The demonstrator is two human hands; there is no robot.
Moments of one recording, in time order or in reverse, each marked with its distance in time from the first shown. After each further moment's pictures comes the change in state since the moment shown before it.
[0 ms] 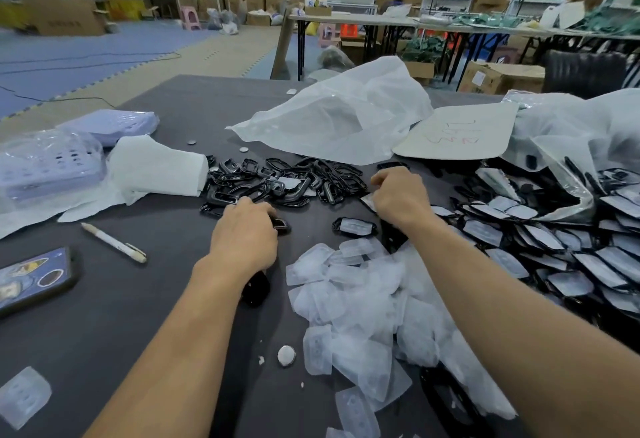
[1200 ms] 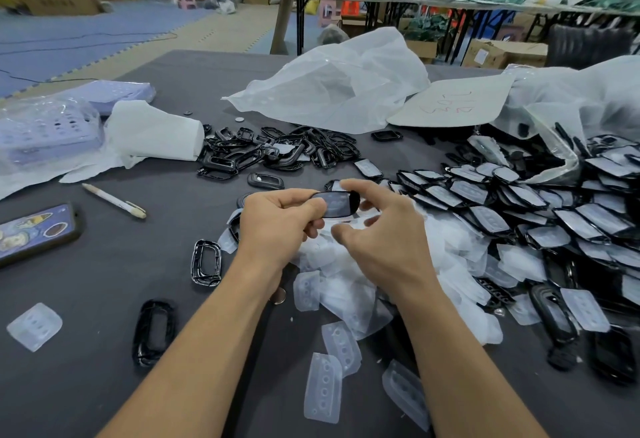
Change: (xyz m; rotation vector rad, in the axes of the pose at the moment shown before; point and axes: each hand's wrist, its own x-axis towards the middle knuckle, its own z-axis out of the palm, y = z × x) left_hand -0.087 0.052 0.014 -1.297 0.081 -0.068; right_hand -0.171 -0.008 -0.007 0.433 0.080 -0.164
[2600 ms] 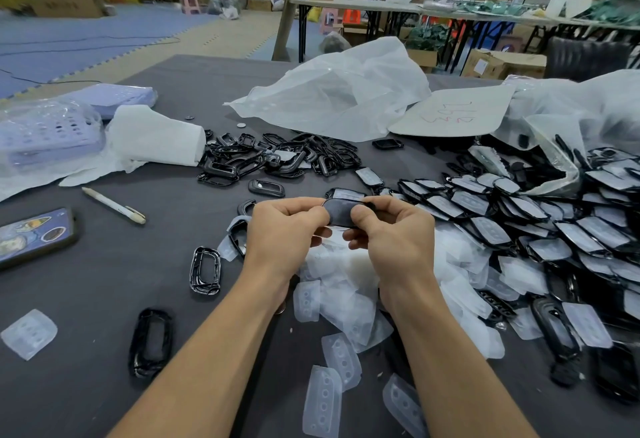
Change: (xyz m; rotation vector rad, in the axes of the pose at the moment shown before) left_hand -0.005 0.004 0.007 -0.063 0.014 -0.042; right_hand 0.009 -0.002 0.010 0.630 0.142 0.299
